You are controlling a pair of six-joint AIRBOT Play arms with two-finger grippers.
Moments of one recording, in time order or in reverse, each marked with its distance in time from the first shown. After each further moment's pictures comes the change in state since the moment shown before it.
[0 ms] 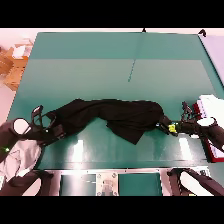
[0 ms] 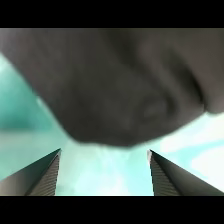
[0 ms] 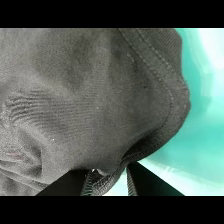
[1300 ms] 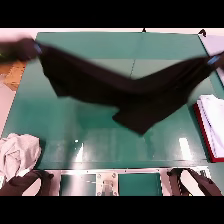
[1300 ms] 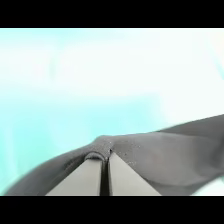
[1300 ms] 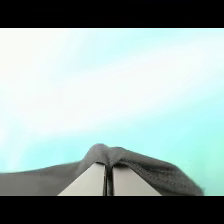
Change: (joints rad) left arm 0.000 -0.058 1.106 -0.195 -0.101 0.352; right arm -0.197 0.204 0.966 0.005 0.311 0.111
